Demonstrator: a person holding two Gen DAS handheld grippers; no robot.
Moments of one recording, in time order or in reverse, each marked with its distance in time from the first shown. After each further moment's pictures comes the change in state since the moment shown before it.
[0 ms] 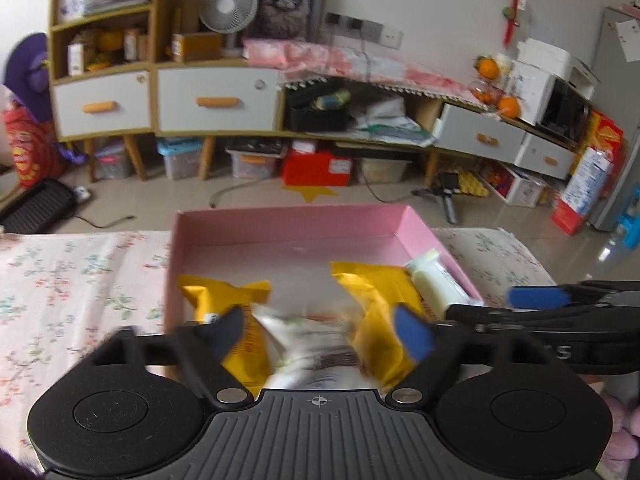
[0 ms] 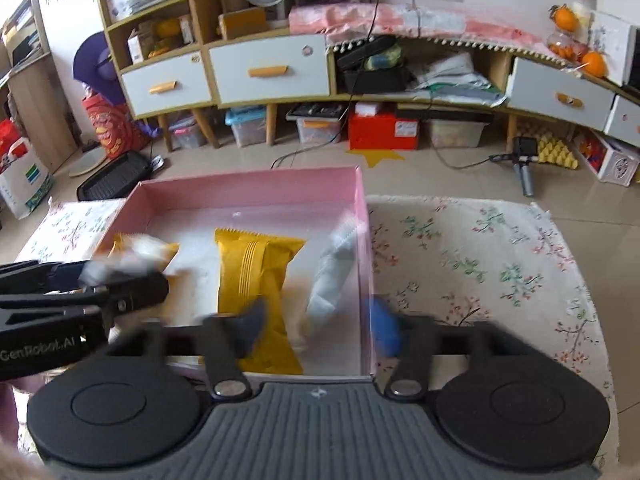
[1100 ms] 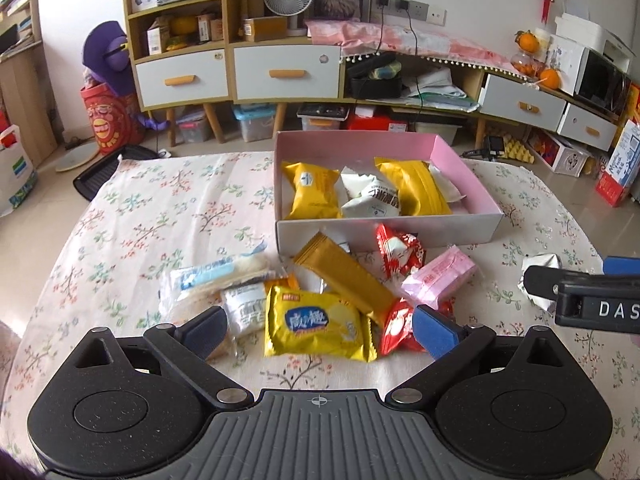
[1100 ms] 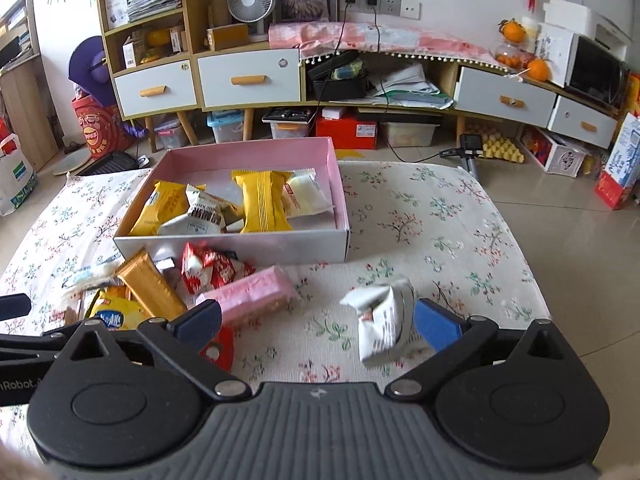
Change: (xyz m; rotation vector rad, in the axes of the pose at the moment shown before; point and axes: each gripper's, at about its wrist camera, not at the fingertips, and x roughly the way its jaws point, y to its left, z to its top) left arm -0.124 -0.011 -0.084 -0.020 0.089 0.192; right arm -0.092 0.016 -0.071 0.016 -0.033 -0.114
